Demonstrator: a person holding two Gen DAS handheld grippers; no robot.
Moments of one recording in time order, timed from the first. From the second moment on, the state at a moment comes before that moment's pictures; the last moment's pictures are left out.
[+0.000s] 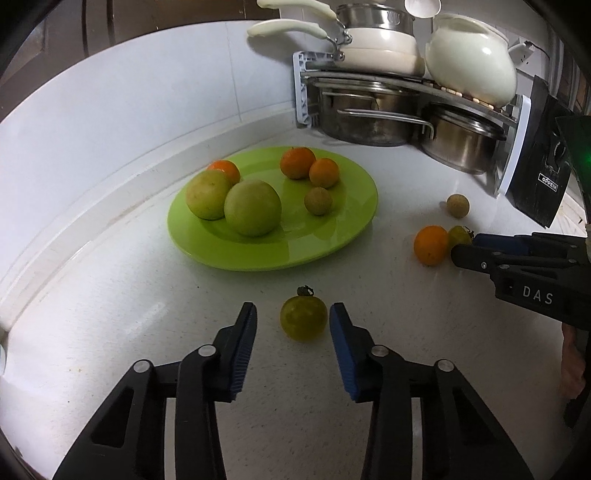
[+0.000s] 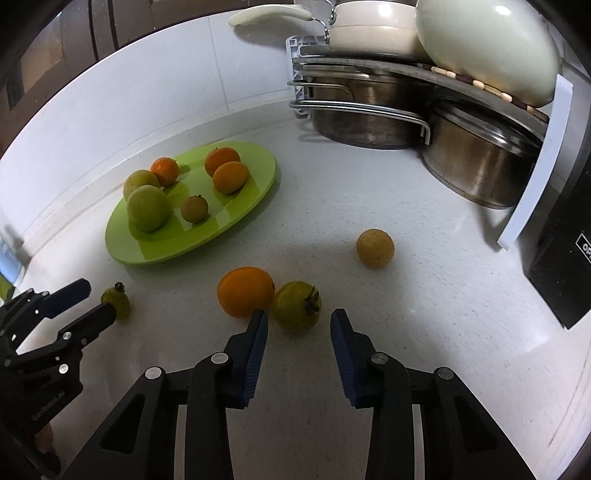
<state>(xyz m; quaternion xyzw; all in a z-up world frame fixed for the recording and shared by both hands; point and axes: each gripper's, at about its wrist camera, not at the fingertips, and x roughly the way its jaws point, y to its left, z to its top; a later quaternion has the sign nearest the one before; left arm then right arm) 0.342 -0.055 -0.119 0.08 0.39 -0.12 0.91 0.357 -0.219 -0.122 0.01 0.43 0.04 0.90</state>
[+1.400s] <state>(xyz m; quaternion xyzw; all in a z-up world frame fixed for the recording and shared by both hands) 0.326 -0.055 -0.078 0.06 0.36 -0.15 0.92 0.333 -0.215 -0.088 0.02 0.41 0.06 0.91</state>
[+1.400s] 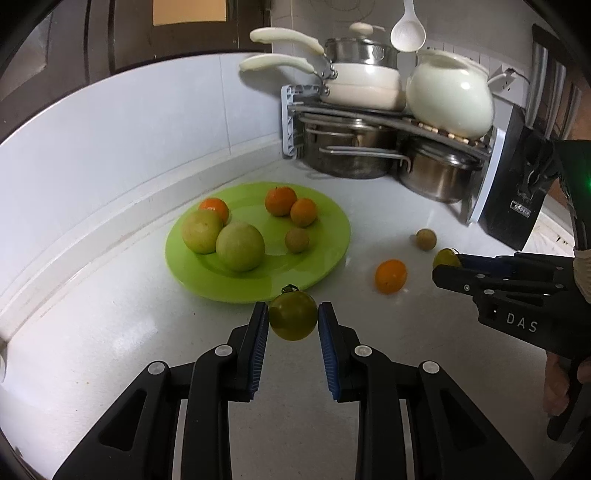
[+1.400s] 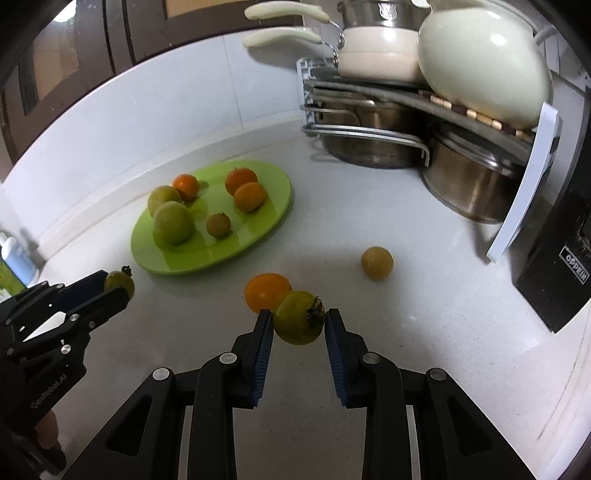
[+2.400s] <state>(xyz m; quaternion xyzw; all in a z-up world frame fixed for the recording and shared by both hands) 0.325 -0.031 -0.022 0.04 0.31 -0.14 0.94 0.355 -0.169 -0.023 0.02 0.35 0.14 0.93</state>
